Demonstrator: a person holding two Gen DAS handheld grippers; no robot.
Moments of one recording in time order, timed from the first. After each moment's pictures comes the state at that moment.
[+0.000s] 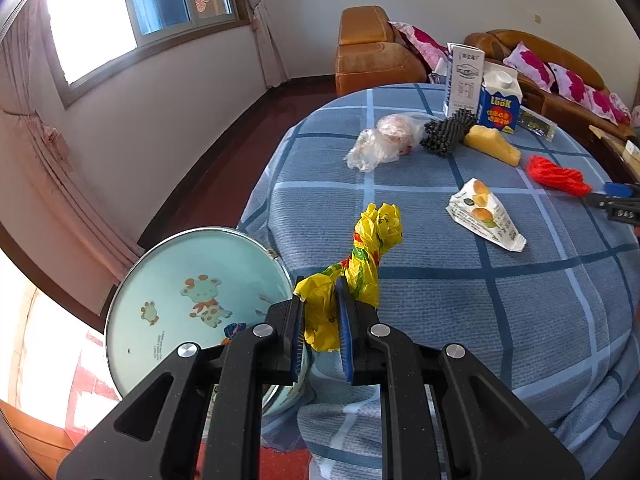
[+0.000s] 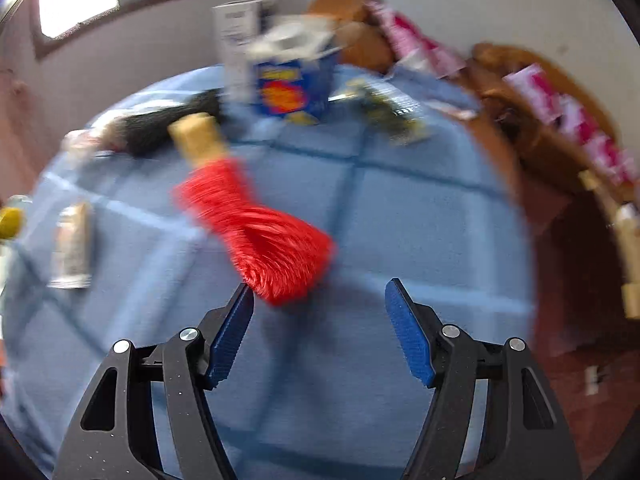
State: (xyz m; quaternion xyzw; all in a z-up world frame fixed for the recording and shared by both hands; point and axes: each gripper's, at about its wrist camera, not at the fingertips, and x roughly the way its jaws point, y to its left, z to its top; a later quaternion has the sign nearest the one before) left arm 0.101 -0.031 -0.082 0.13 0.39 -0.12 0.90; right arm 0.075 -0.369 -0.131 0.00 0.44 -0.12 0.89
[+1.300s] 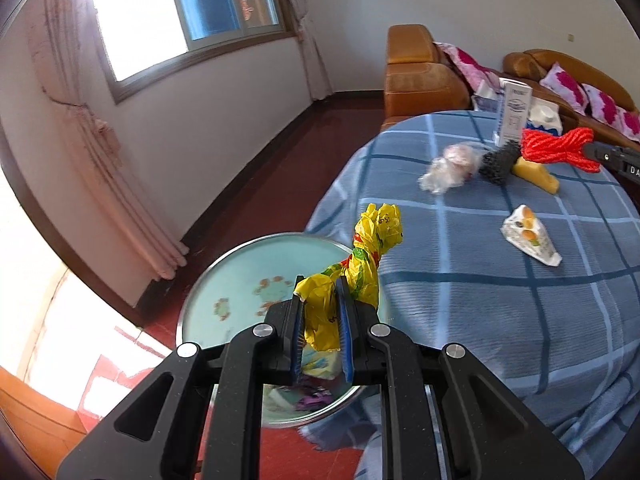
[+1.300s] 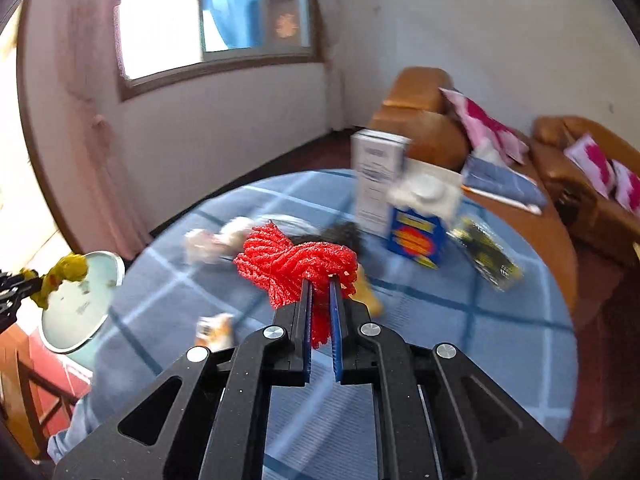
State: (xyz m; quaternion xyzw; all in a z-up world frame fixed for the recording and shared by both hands) left arm 0.088 0.029 -0.048 0.12 0.36 -0.05 0.92; right arm 0.105 -0.280 -0.056 0.00 0.31 0.05 0.95
